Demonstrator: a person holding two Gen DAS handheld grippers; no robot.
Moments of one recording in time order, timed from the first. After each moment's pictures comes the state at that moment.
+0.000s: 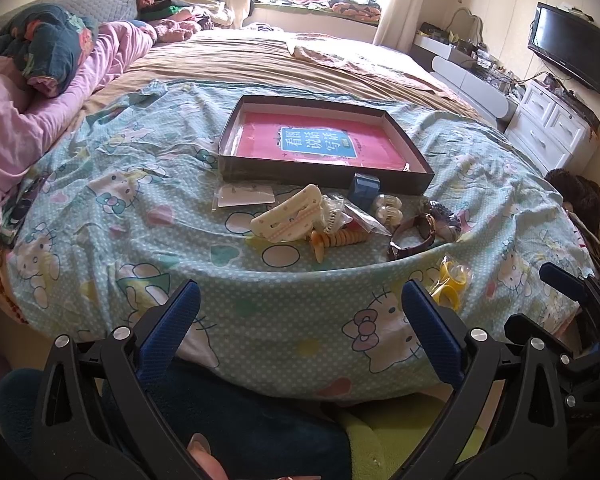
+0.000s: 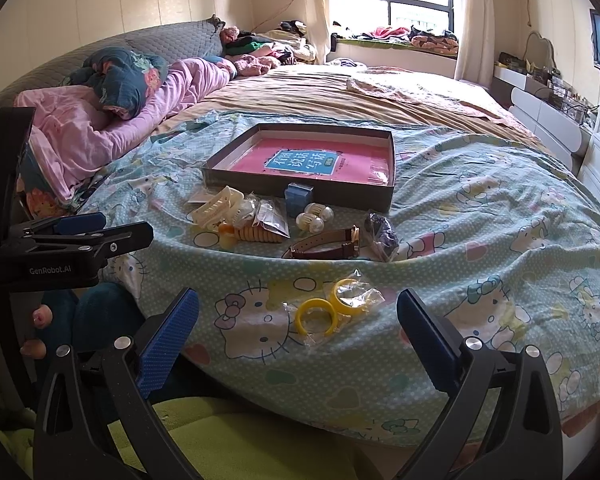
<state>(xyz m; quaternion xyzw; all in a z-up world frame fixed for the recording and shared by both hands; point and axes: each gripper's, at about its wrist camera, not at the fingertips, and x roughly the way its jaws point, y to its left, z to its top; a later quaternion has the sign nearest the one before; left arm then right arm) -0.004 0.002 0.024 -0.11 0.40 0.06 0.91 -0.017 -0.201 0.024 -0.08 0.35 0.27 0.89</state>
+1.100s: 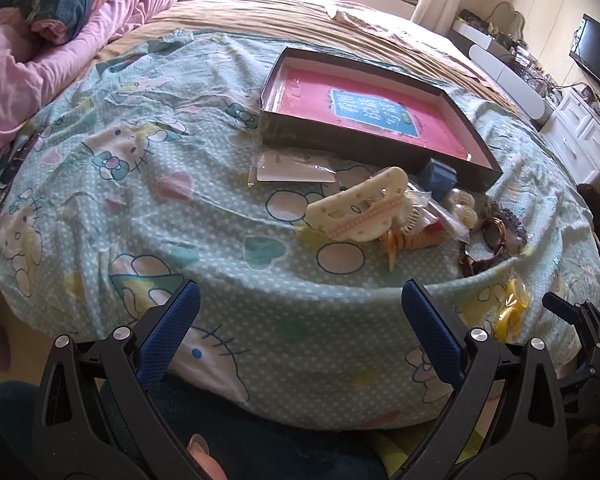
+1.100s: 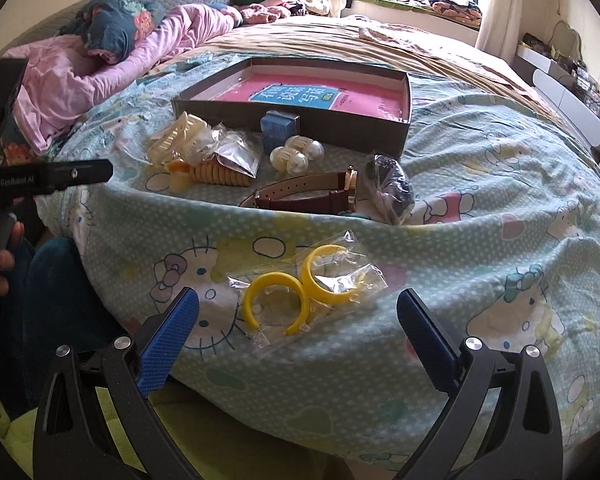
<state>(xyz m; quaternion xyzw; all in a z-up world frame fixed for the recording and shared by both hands) 0.038 0.044 -0.033 -0.14 0.45 0.10 0.87 0.043 -0.195 -0.049 -0.14 0.42 0.28 0.85</state>
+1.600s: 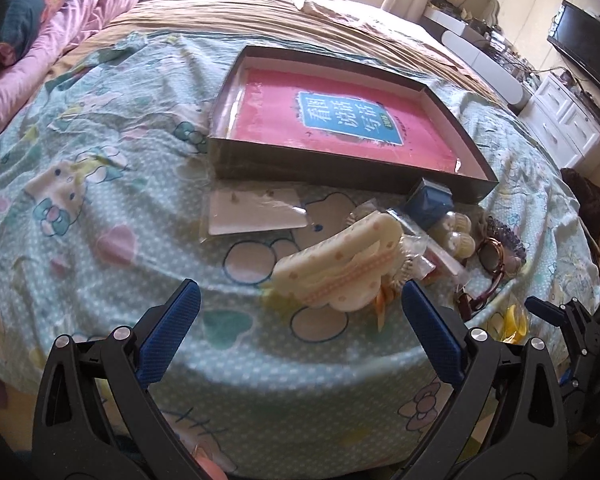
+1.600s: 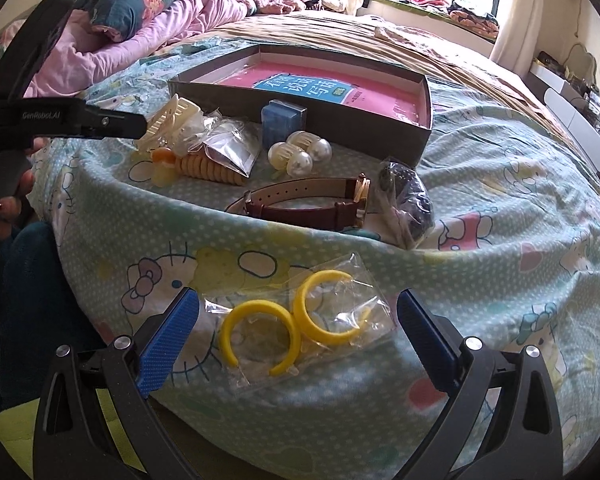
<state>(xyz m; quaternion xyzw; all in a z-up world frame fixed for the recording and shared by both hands) 0.091 0.047 -0.042 -0.13 0.47 0.03 0.87 0.066 -0.179 -0.064 -0.18 0.42 0.29 0.84</state>
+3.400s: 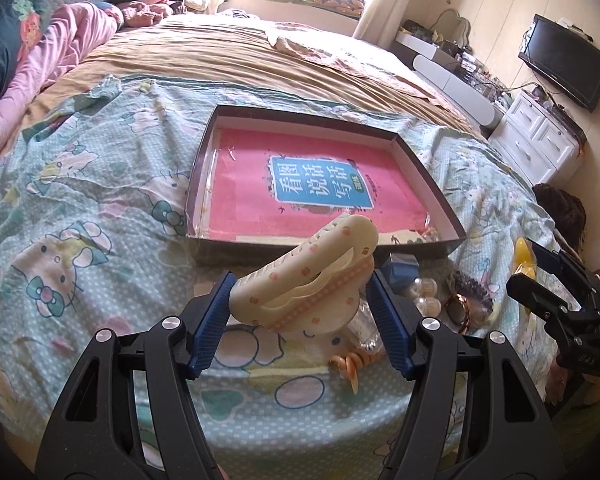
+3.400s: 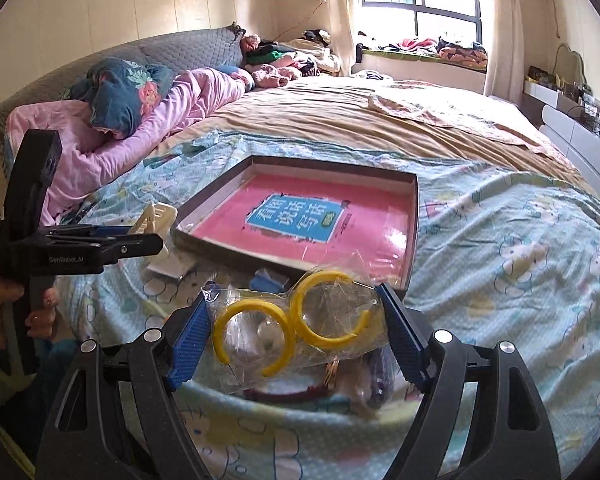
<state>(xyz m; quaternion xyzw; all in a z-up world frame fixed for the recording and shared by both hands) 0.125 0.057 -0.002 -0.13 0.41 0.00 0.90 0.132 -0.176 0.021 -0.08 0.33 0.33 0.88</state>
